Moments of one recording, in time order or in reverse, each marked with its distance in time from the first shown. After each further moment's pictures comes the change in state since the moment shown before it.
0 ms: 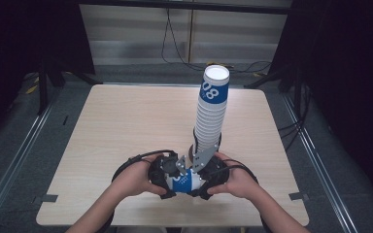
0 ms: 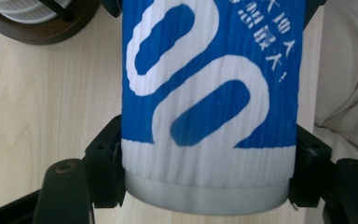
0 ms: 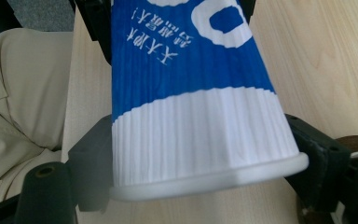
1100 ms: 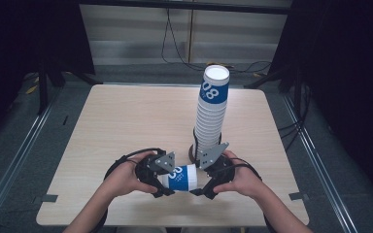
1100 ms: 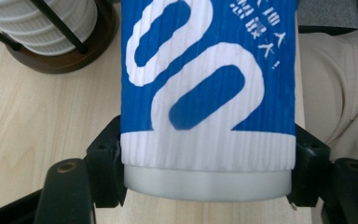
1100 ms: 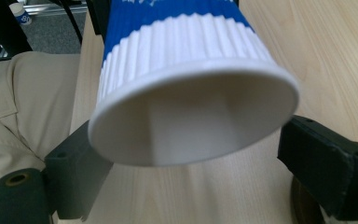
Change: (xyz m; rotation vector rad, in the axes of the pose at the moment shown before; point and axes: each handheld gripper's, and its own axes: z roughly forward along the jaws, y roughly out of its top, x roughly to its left) left arm 0.003 -0.031 -0.008 -0.249 -0.014 -0.001; right arm -0.006 -0.012 -0.011 -0.119 0.014 0.022
